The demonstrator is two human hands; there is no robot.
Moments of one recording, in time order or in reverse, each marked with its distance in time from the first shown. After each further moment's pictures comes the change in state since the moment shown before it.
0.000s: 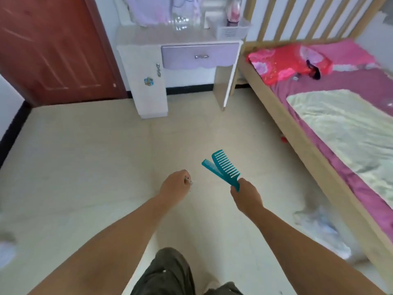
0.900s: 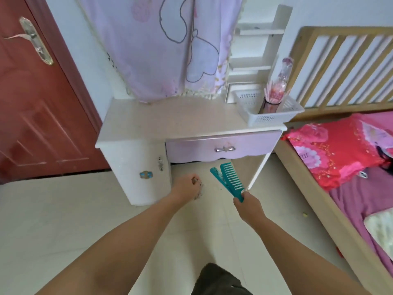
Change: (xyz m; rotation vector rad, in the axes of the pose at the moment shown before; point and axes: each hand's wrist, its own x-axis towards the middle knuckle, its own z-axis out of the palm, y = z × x) left_hand 0.719 0.096 -0.254 -0.287 0.057 0.035; right_hand 0.706 -0.299 -0.104 0.156 0.019 -0.010
